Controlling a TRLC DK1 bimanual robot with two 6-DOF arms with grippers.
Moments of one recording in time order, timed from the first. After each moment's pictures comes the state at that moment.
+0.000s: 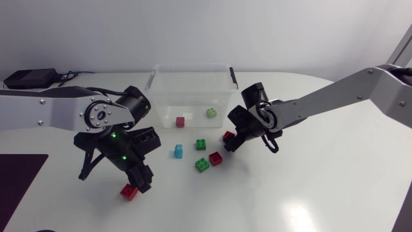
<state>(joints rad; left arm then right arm) -0.45 1.62 0.96 -0.81 0.10 0.47 0.39 2.05 1.11 -0.05 -0.09 -0.37</state>
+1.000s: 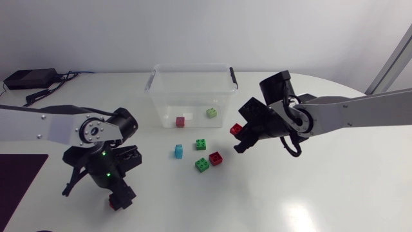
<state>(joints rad) -0.37 1.62 0.82 -0.85 -0.05 0.43 0.41 1.70 0.91 -0.09 -0.09 -0.38</state>
